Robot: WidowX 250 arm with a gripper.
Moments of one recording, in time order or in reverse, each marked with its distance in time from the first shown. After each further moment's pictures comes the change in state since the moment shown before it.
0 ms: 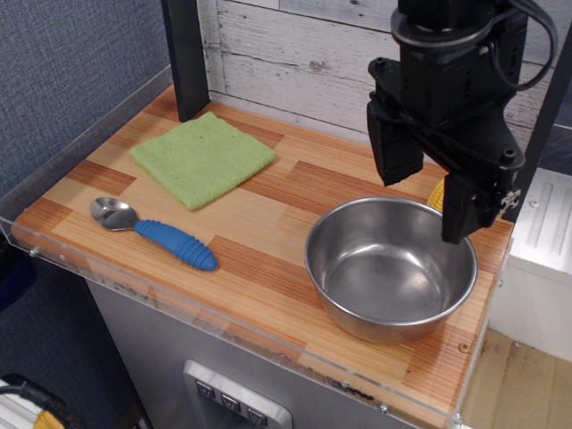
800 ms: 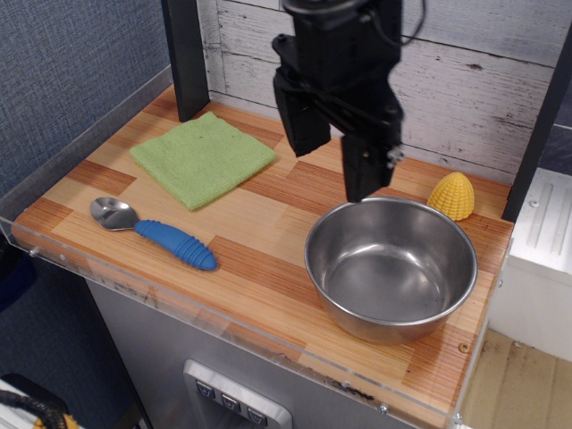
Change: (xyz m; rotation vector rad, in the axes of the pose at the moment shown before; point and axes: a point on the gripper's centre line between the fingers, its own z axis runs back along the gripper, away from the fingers) arm -0.037 0.067 0.008 0.042 0.032 0.133
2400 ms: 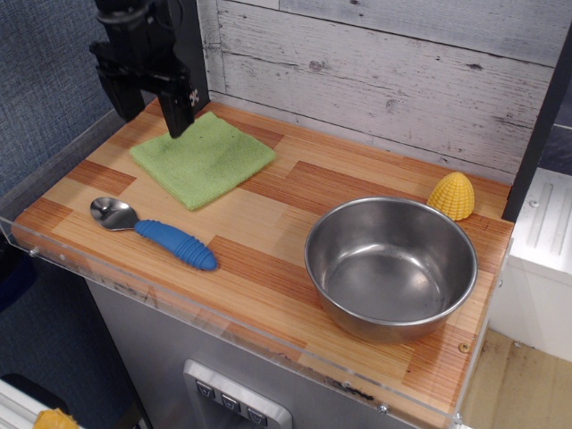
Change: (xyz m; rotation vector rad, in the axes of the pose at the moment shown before) arm -0.041 0.209 -0.074 0.128 0.053 0.427
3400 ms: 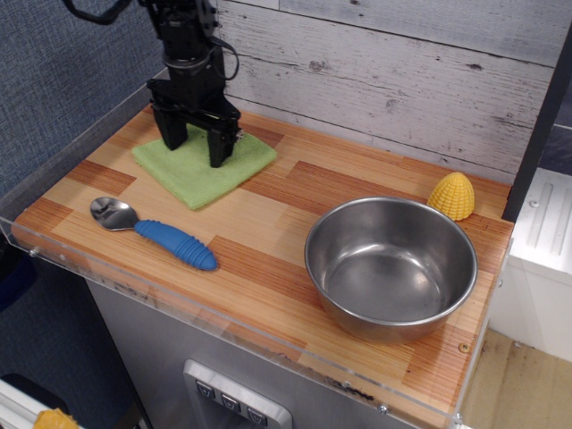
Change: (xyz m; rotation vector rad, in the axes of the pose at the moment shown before) arm 0.027 -0.037 -0.055 0.025 0.056 -0.052
